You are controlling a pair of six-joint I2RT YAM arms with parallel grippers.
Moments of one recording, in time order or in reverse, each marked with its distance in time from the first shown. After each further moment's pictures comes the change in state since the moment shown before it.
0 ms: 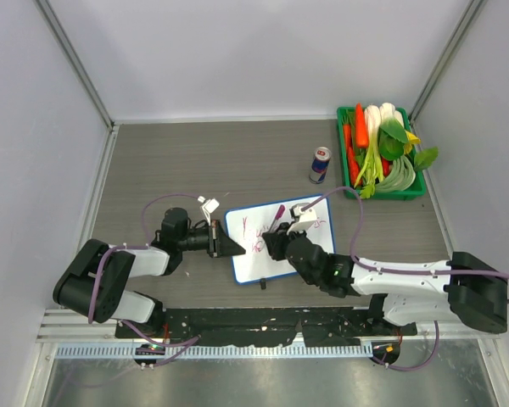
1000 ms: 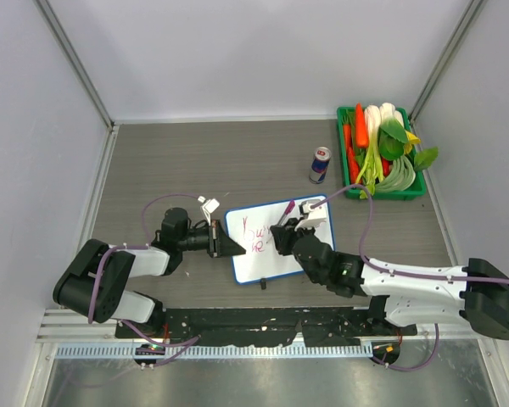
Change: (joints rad) left arm 0.000 0.000 0.000 0.005 0.001 0.000; right arm -0.004 -0.104 0.007 -0.064 0.070 -0.043
